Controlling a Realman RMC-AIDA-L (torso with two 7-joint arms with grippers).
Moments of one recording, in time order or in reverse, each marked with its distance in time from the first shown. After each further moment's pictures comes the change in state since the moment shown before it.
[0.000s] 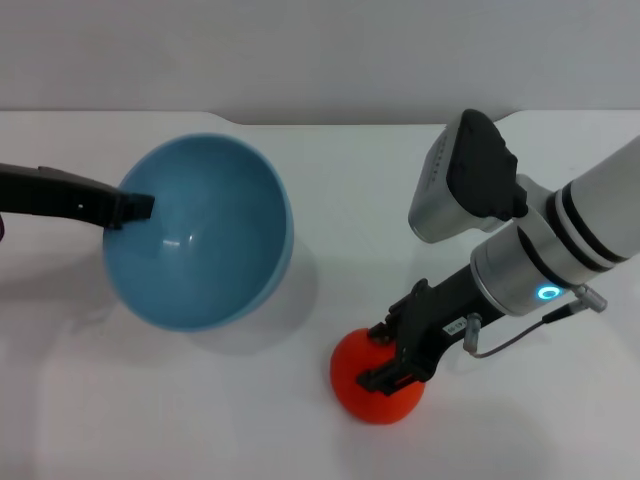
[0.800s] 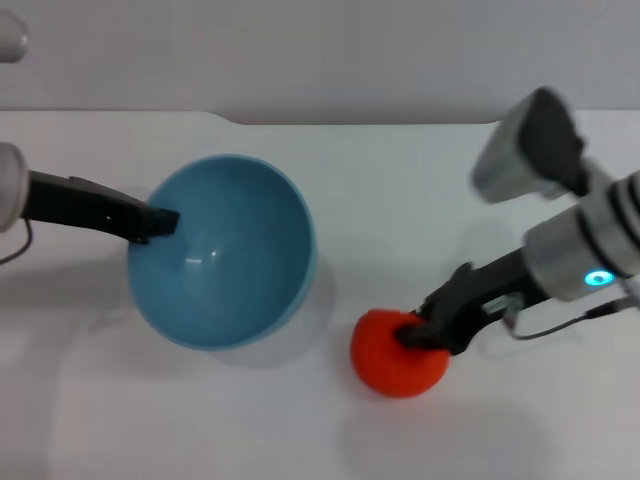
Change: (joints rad) left arm -0.032 -0.002 0.065 -0.023 0.026 0.003 -0.007; right arm -0.079 -0.008 0.150 -0.046 -0.010 -0.041 0.039
